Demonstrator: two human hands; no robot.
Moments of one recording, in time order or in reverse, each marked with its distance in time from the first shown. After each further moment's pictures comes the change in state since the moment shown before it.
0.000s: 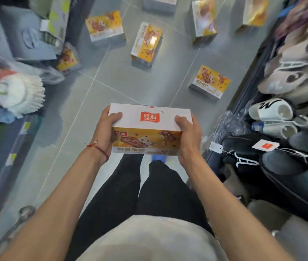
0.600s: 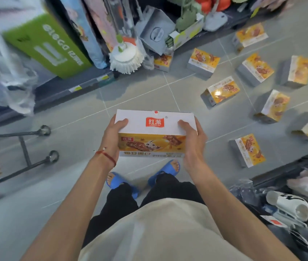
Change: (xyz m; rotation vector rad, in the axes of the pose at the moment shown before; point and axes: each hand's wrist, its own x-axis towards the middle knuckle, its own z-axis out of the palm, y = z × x) left_hand -0.204 -0.094 -0.123 -0.607 0.490 0.171; right_hand -0.160 0.033 0.061 -0.394 -0.552 -0.197
